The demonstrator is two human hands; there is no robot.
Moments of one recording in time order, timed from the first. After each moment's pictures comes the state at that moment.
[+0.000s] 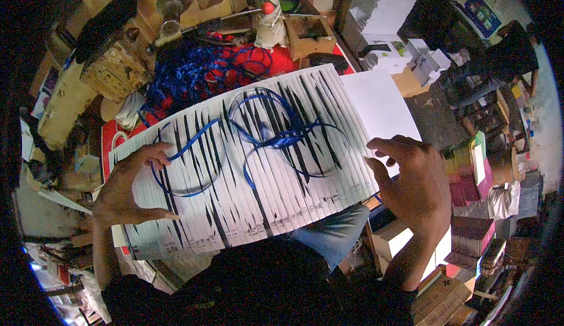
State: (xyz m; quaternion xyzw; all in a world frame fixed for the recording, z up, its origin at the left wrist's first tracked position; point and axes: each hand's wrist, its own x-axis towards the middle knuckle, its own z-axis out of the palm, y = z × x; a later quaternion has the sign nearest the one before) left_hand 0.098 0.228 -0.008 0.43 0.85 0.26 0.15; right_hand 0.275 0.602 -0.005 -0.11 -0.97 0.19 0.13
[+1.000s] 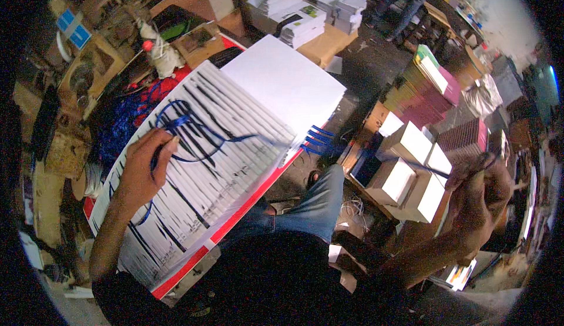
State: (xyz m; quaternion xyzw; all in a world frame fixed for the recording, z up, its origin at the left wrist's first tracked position) left_hand 0.097 0.387 -0.042 0.61 0.74 0.27 0.07; right_hand 0.533 0.621 0.004 -0.24 -0.72 0.42 0.50
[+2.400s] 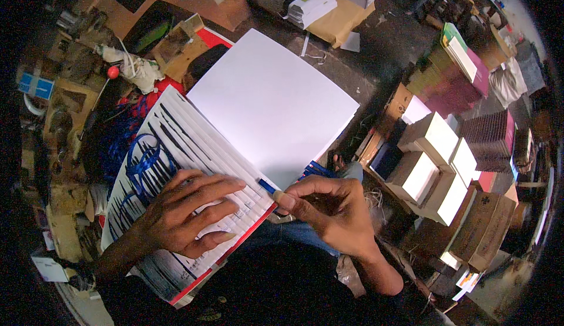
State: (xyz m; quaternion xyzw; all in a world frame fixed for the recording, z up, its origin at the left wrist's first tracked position) left_hand 0.132 0.483 -0.056 0.81 0.54 0.18 0.14; right_hand 0.361 0.624 -0.107 -0.30 -0.52 0.78 0.18
